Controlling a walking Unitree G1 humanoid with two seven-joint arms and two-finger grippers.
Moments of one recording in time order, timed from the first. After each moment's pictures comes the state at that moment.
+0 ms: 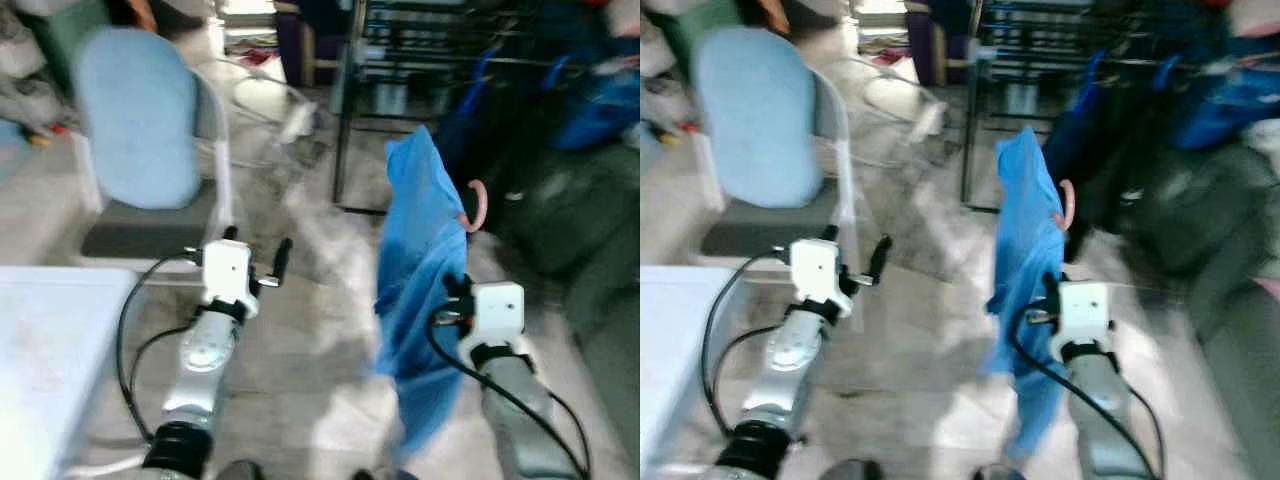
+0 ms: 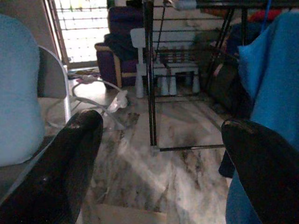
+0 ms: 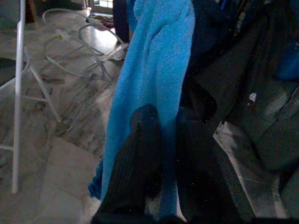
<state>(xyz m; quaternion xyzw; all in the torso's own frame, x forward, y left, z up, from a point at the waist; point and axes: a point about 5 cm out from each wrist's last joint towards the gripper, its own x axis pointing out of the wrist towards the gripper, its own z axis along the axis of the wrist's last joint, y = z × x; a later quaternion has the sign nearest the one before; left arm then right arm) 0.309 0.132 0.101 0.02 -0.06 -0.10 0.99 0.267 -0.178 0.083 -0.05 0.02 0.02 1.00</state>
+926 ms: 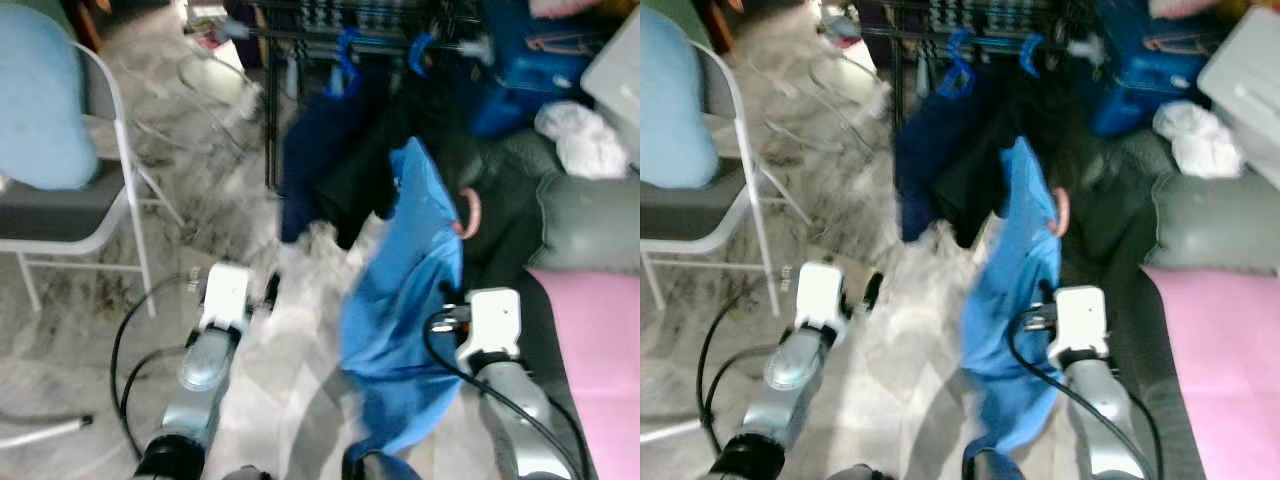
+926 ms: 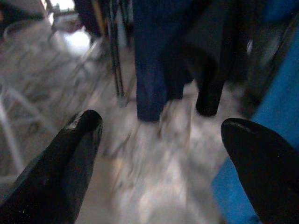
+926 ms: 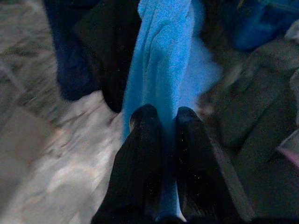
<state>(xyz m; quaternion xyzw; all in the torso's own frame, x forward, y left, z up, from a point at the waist) 0.298 0.144 0.055 0.06 0.03 -0.07 1.00 0.264 -0.175 0.076 -0.06 0.04 0.05 1.00</state>
